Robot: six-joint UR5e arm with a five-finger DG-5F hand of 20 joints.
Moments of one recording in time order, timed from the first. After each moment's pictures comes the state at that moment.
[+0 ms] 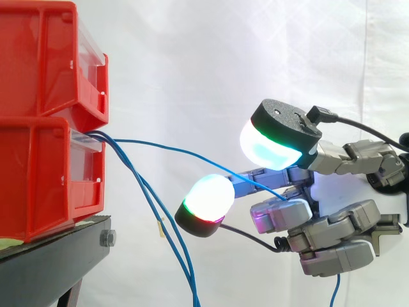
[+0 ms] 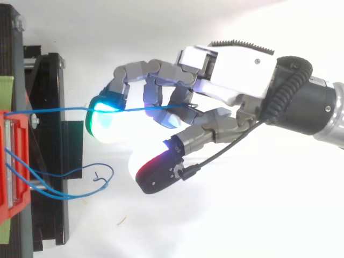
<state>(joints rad) 0.16 -2.24 -1.33 -2.73 -1.18 -0.15</state>
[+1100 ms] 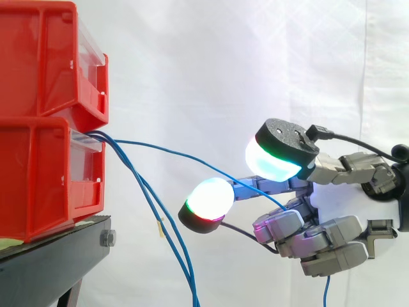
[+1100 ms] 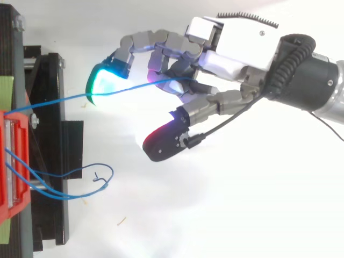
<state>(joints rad) 0.11 -2.24 -1.35 -2.74 -1.19 -0.11</state>
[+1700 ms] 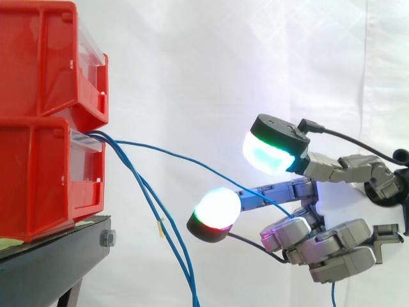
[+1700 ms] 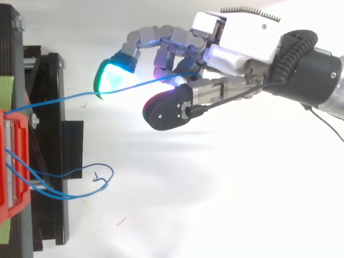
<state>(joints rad) 0.11 -2.23 -1.35 -2.79 -1.19 -0.05</state>
